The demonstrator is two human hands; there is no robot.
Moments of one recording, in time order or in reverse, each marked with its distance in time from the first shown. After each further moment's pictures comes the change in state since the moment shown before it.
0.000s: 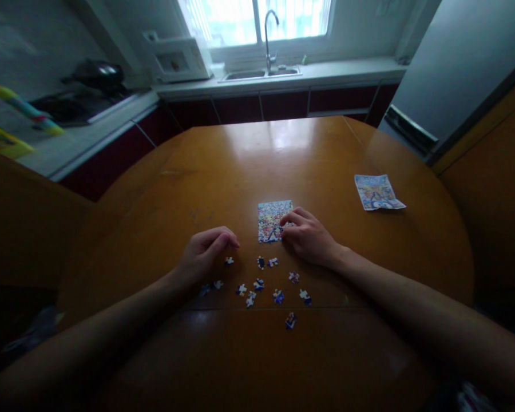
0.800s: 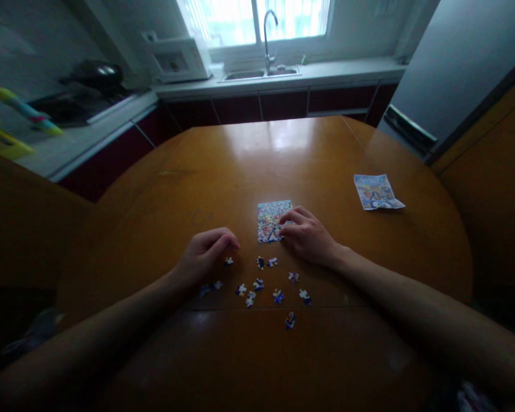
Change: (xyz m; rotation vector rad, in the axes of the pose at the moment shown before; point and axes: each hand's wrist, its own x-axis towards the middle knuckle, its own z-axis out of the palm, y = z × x) left_hand 0.001 -0.002 -0.003 0.072 -0.047 -0.010; right_hand 0.001 -0.001 -0.001 0.034 0.030 0.012
